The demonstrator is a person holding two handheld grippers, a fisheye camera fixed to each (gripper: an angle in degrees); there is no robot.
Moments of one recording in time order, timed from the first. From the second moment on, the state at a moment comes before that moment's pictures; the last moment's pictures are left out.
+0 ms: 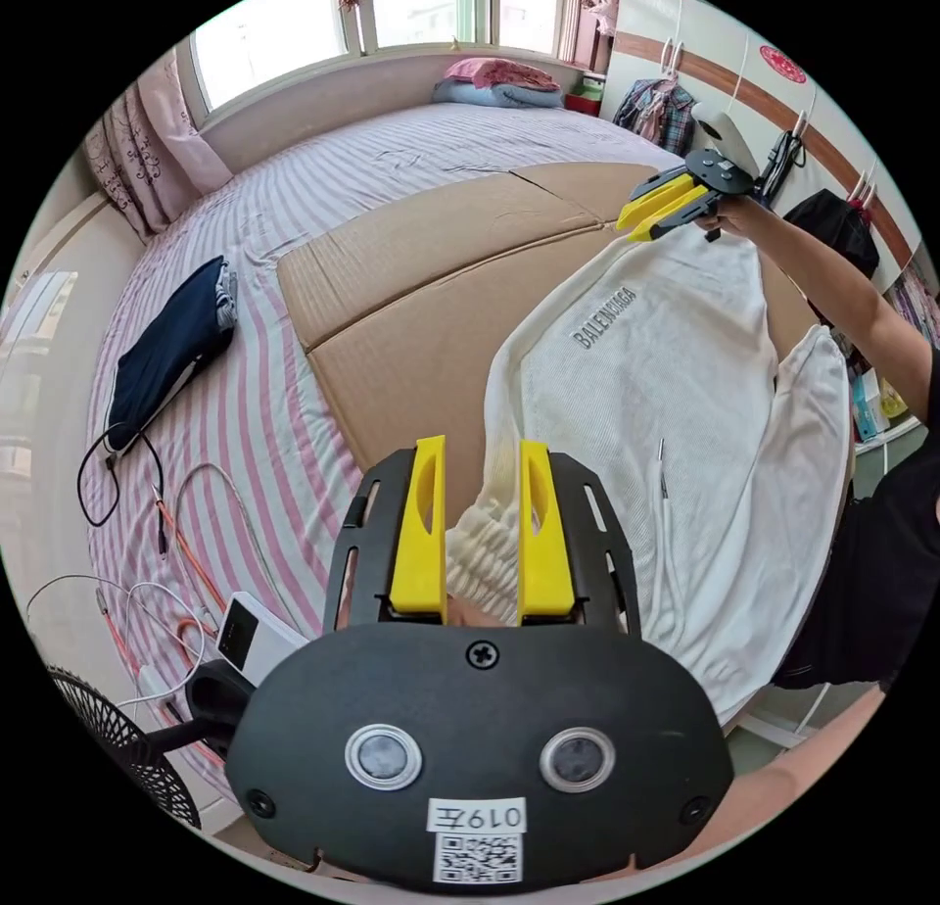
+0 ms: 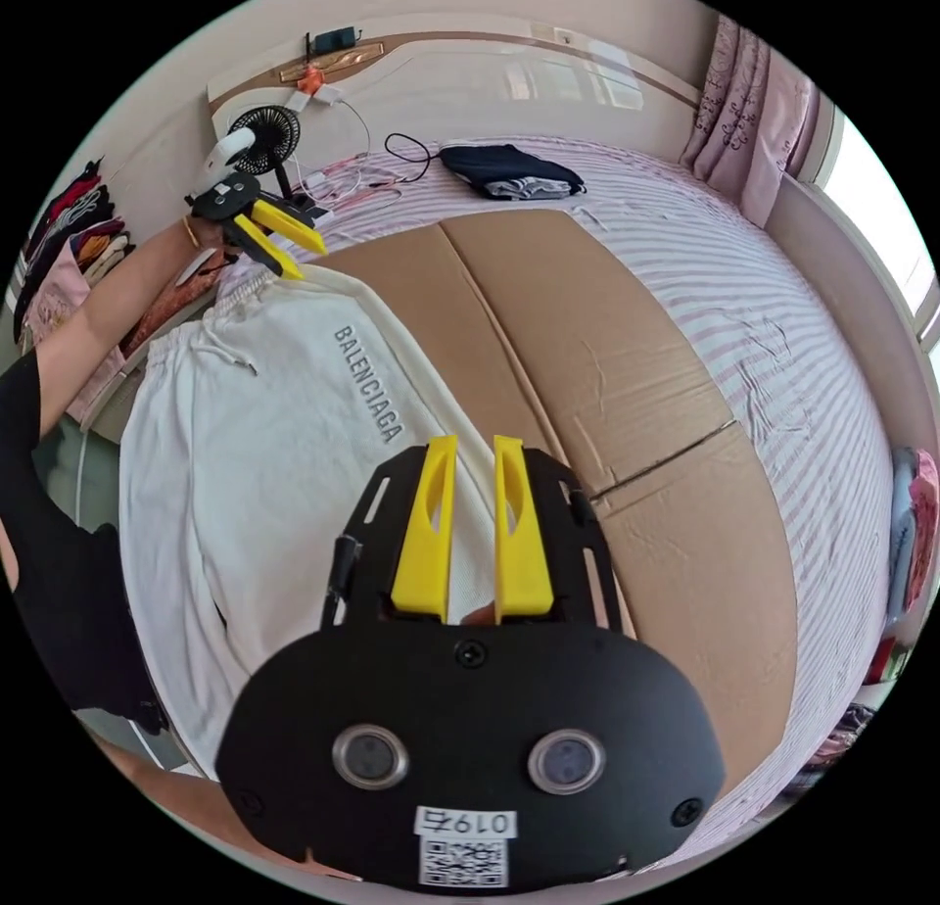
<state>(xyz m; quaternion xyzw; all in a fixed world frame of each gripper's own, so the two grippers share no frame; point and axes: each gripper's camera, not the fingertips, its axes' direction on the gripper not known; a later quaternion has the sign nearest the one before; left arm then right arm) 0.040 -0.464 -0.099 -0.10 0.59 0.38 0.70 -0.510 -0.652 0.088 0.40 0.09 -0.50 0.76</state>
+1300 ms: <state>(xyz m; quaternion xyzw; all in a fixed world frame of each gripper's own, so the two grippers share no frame) -0.095 -0.428 -0.294 0.08 0.44 0.32 0.83 -0.426 -0.472 0.062 0.49 0.06 -0.59 0.63</state>
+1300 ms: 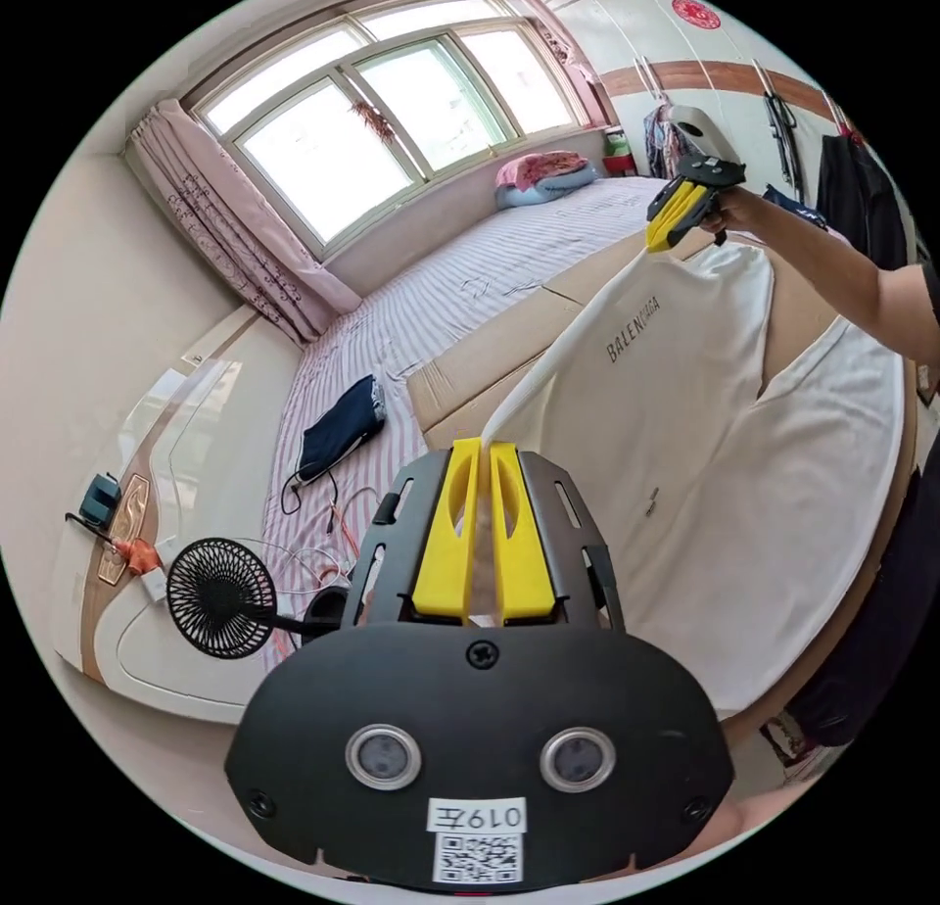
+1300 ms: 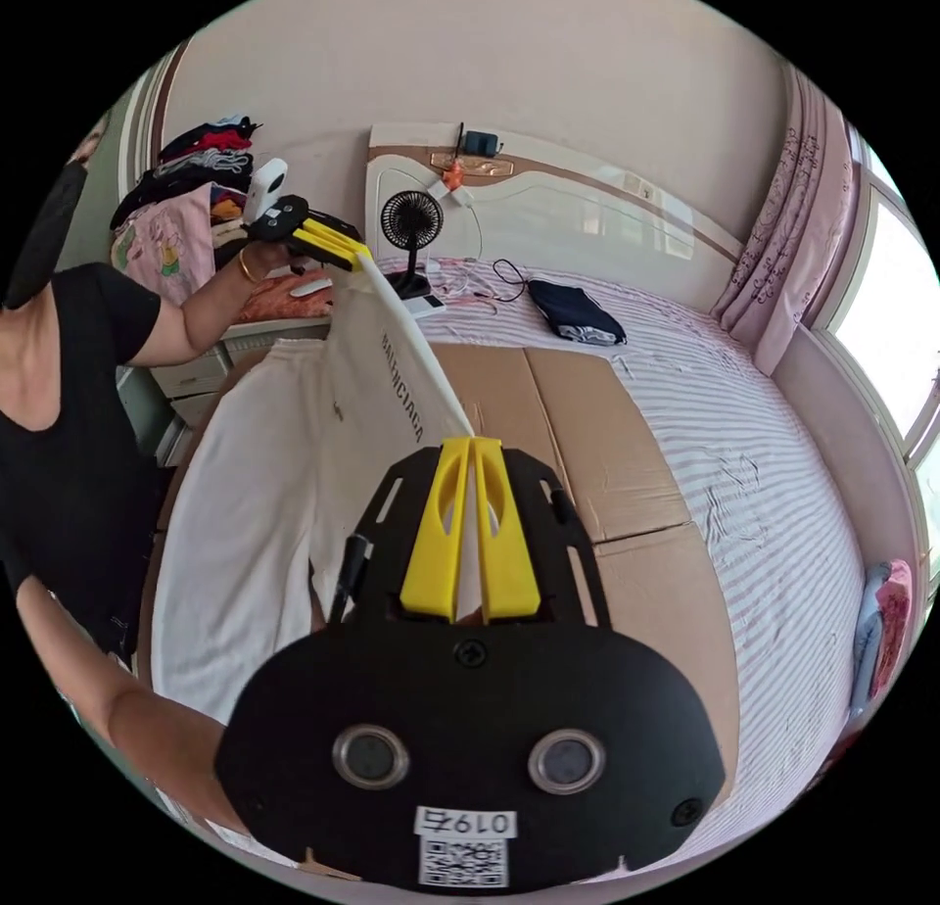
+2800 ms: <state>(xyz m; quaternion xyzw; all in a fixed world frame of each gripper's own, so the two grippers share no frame) 0.166 -0.436 -0.174 -0.05 0.58 0.33 0.74 -0.364 -0.541 0.030 0.49 0.09 -0.33 0.80</state>
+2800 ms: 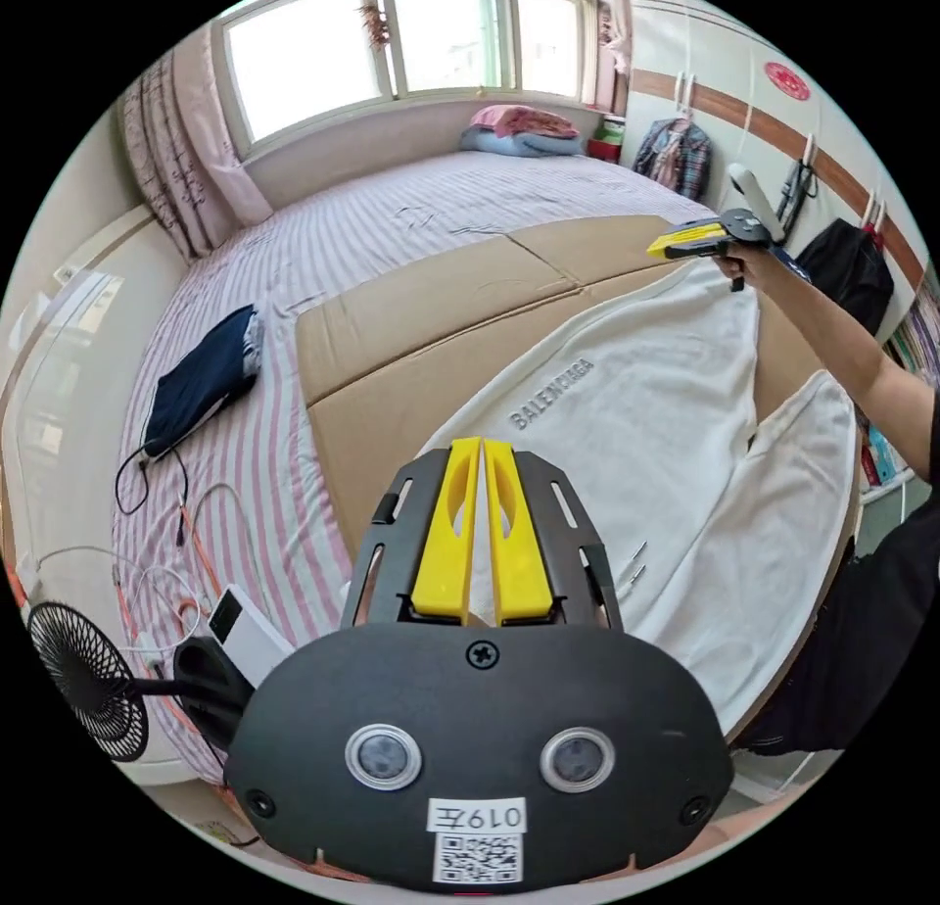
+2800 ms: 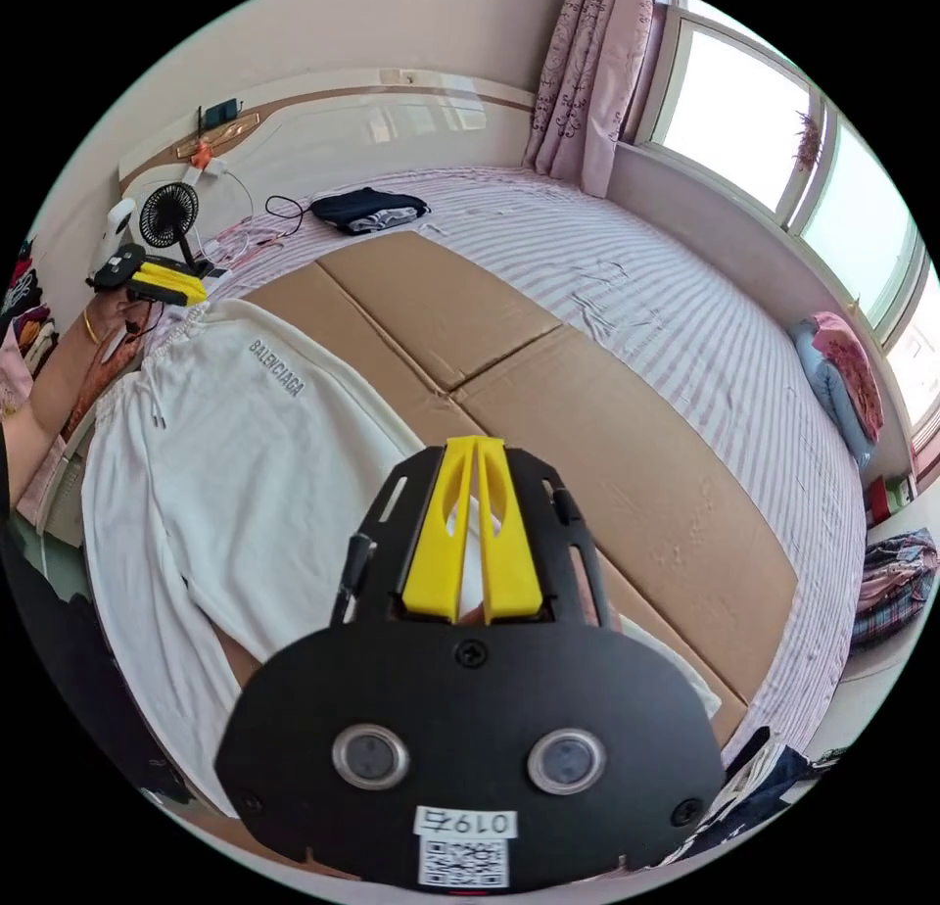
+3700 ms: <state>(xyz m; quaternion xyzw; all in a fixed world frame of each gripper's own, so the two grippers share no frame) 0.588 -0.439 -0.359 -0.02 0.66 0.50 0.56 -0.301 -0.549 0.001 0.36 0.21 -0.41 0.81</state>
